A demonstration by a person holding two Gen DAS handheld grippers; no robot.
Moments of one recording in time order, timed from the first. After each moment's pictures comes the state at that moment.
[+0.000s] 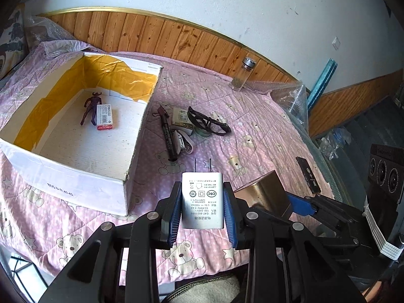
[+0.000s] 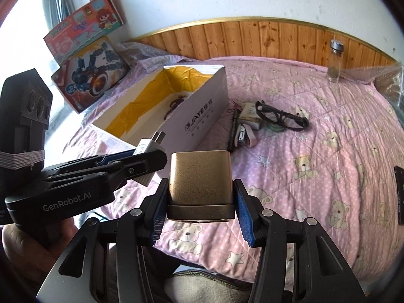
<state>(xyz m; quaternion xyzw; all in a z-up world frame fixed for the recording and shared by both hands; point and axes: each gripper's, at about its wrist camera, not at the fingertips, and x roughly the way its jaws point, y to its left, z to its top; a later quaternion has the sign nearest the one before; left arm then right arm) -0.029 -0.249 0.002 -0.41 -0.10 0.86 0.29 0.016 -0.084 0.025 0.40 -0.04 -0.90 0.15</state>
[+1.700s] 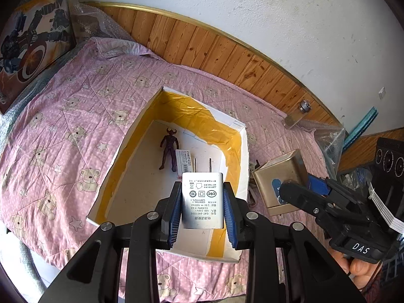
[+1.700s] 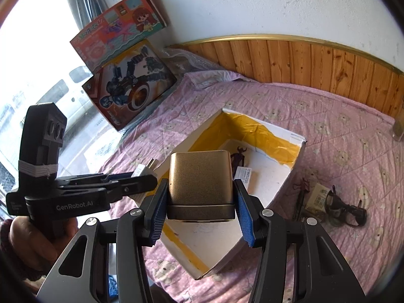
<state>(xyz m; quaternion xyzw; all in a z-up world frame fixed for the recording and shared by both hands) -0.166 -0.370 0.056 -0.47 -0.15 0.85 0.17 -0.165 -0.175 0.094 0.40 -0.03 -0.87 0.27</state>
